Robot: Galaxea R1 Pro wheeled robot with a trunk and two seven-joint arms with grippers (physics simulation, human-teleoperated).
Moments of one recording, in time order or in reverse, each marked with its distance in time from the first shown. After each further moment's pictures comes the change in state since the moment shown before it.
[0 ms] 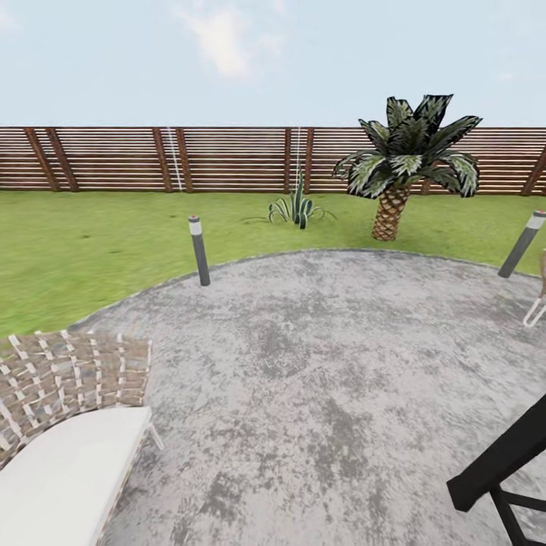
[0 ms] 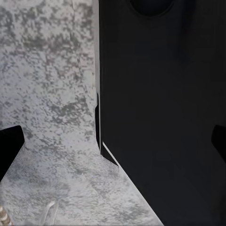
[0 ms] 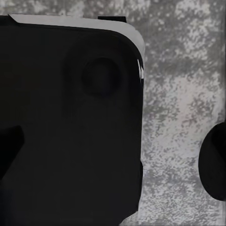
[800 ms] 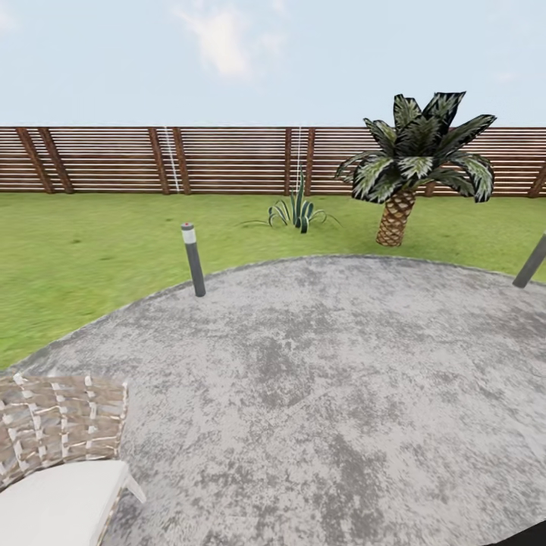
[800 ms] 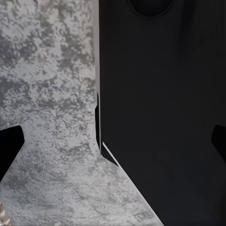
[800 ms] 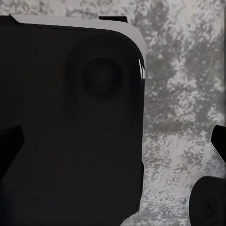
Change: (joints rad) left arm 0.000 0.000 0.000 0.000 0.000 0.000 0.000; right arm 0.000 0.002 0.000 0.000 0.000 0.000 0.000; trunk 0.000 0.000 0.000
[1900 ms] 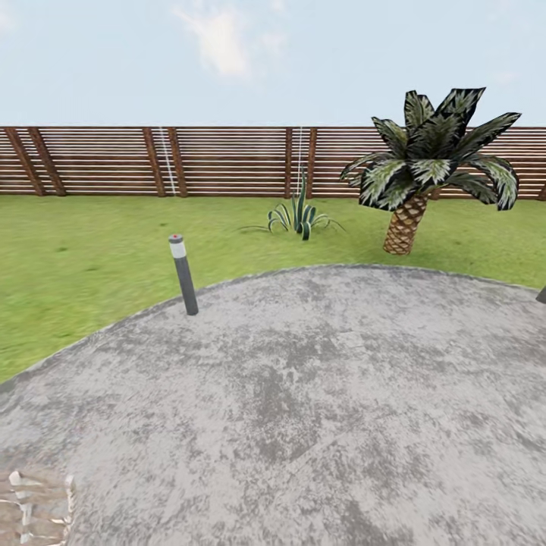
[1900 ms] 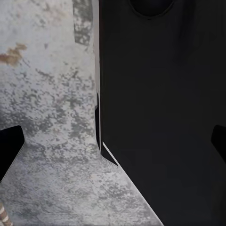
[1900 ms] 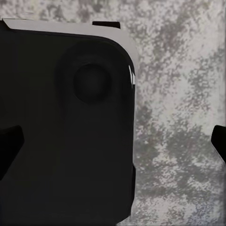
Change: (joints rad) left arm 0.000 0.000 0.000 0.000 0.000 0.000 0.000; right arm 0.000 -0.012 0.002 -0.007 0.006 -0.007 -0.001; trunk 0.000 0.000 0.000
